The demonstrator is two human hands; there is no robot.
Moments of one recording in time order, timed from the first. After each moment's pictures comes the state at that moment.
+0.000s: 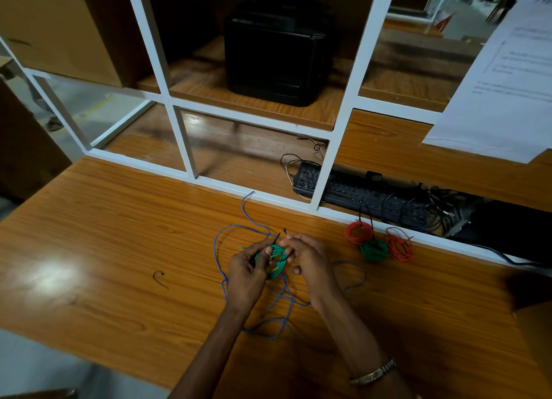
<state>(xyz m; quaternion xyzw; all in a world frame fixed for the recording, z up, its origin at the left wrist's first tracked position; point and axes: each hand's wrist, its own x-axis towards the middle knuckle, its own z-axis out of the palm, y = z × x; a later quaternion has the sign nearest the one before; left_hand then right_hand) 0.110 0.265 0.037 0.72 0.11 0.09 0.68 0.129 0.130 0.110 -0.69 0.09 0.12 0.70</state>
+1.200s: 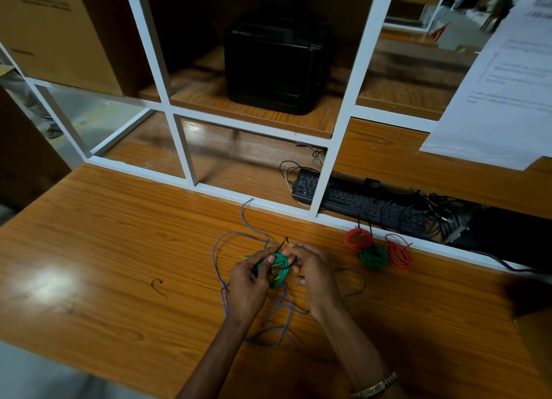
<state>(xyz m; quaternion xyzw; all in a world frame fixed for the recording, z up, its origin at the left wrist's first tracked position) 0.106 0.261 0.045 0.75 0.09 0.10 0.65 0.123 0.129 0.119 -0.68 0.13 0.12 0.71</state>
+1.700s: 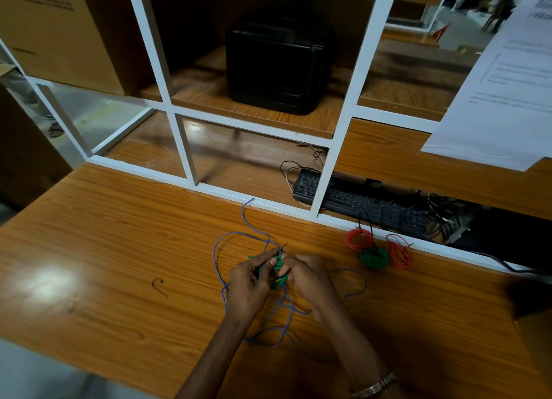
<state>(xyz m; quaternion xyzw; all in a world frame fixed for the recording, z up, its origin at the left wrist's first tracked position) 0.100 0.264 0.054 0.76 0.08 0.08 0.64 0.125 0.124 0.100 -0.78 0.09 0.16 0.59</state>
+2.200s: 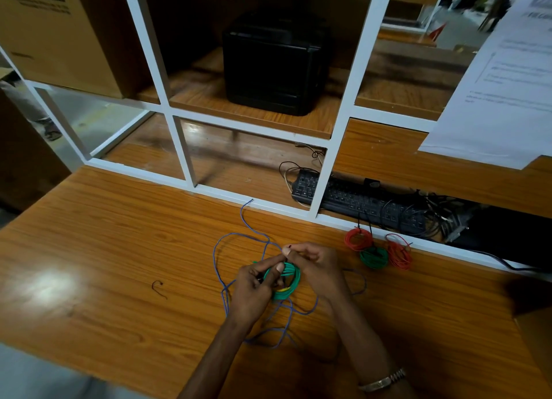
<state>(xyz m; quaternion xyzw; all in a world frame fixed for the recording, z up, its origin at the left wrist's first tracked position) 0.095 0.257 0.061 0.69 0.05 0.01 0.73 0.138 0.109 0.098 -0.76 0.02 0.07 0.65</state>
